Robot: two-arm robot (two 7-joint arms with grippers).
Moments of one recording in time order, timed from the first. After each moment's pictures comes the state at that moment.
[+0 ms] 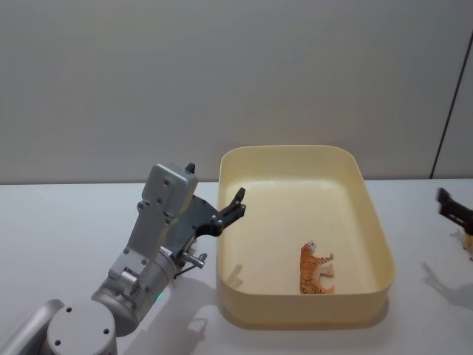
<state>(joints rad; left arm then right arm) -0.24 0.38 0.45 -1.63 -0.20 0.01 -0.01 0.02 0.47 -0.05 -1.73 0.43 0.19 0.11</state>
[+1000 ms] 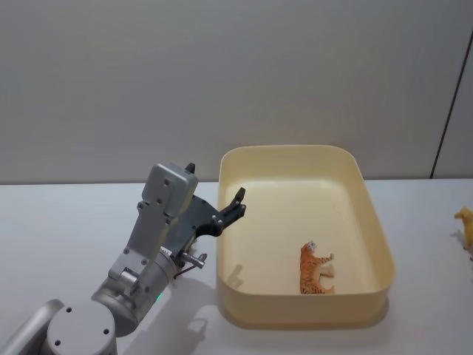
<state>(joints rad) -0.24 0.38 0.45 -1.63 -0.20 0.01 -0.01 -0.01 0.51 -0.01 -1.60 0.40 0.24 0.07</state>
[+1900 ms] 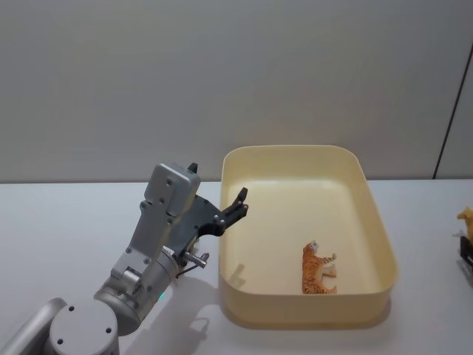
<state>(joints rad) -0.24 0.38 0.45 -1.63 -0.20 0.01 -0.01 0.16 0.42 -0.10 -1.37 0.30 0.24 0.11</state>
